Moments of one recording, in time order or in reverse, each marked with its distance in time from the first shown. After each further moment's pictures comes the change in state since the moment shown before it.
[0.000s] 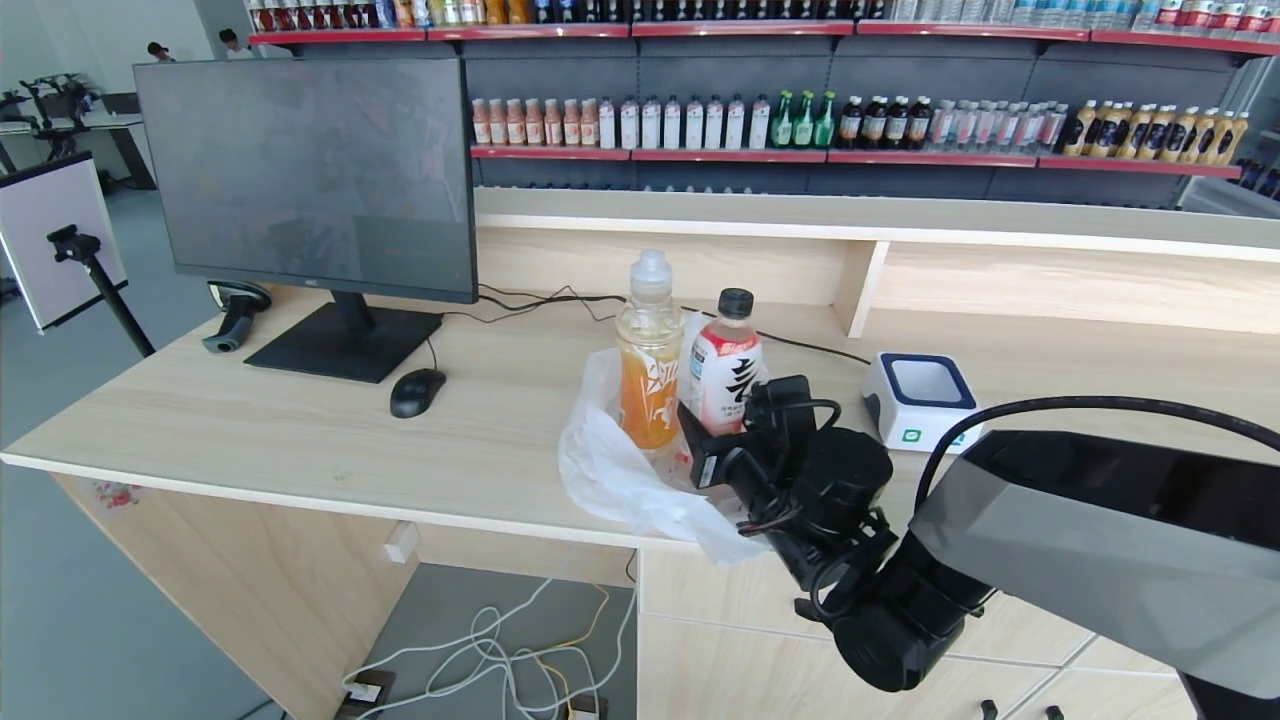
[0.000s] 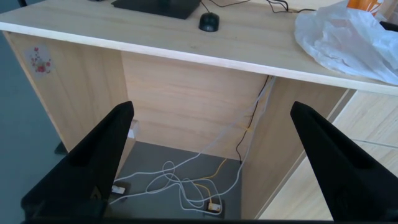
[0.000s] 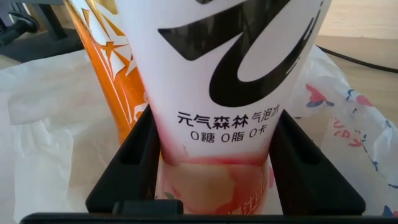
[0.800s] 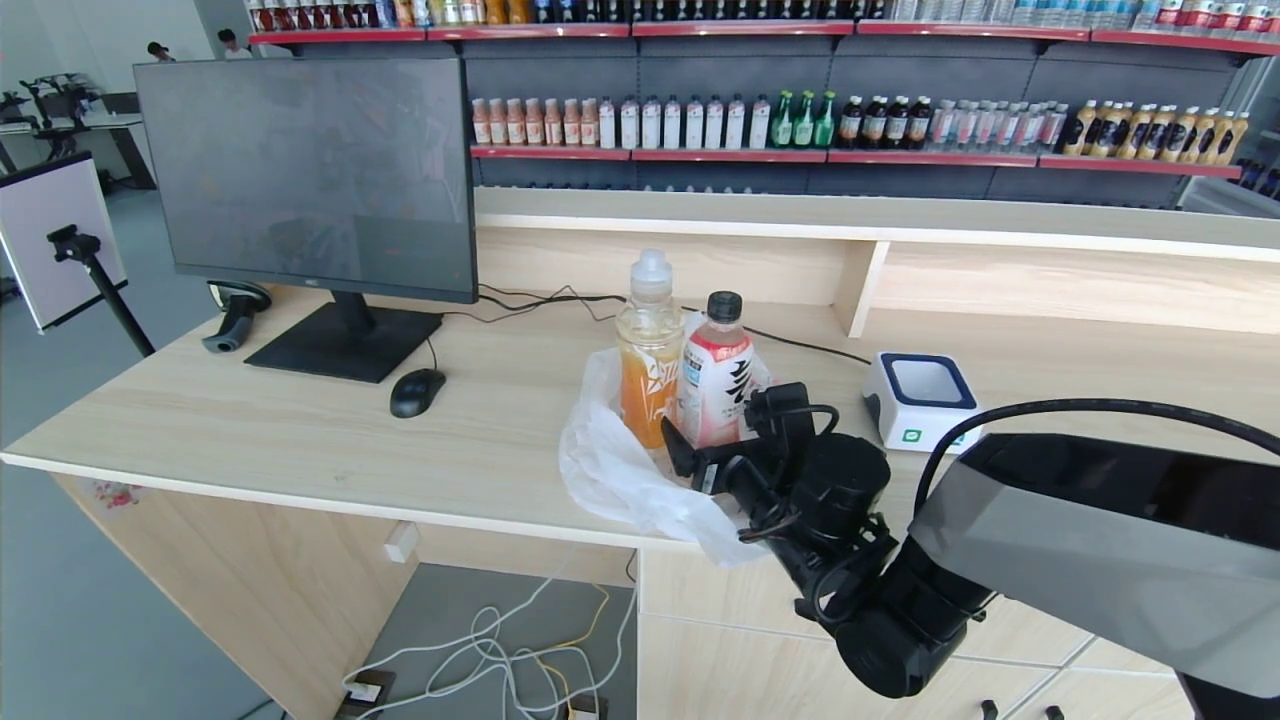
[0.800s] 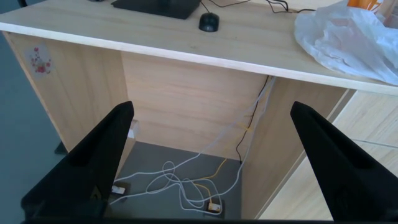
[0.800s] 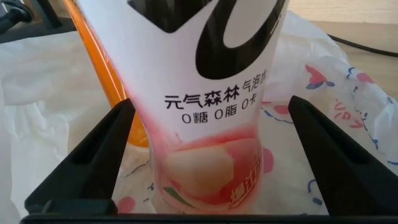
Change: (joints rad) left arm 0.000 0.000 0.000 0.000 0.000 0.000; right arm 0.003 -0.001 0.019 0.006 -0.003 0.011
